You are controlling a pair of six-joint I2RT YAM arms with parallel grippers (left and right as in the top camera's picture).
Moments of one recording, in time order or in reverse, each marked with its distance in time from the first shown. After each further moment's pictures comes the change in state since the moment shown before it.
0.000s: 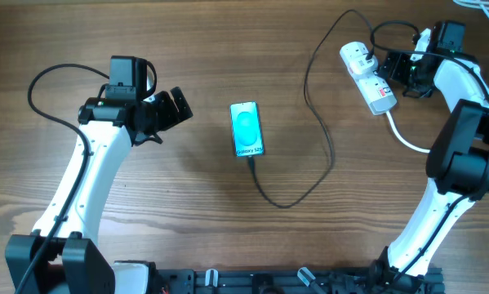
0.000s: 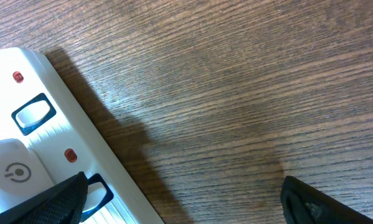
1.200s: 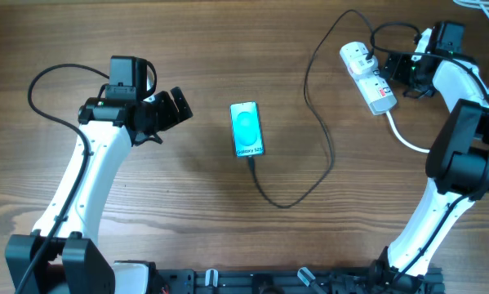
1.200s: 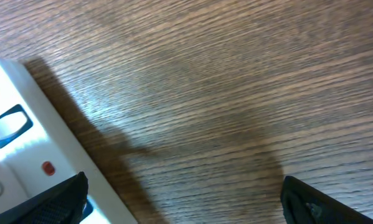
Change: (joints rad) left arm 0.000 0.000 0.000 0.000 0.000 0.000; right arm 0.002 0.001 -0.011 0.032 0.051 -0.004
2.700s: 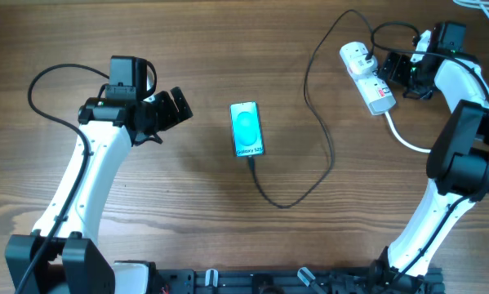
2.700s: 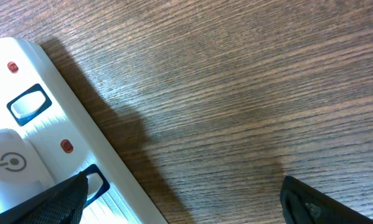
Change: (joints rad) left arm 0.000 0.000 0.000 0.000 0.000 0.000; right arm -0.002 -0.006 0.007 -0.066 -0.050 0.008
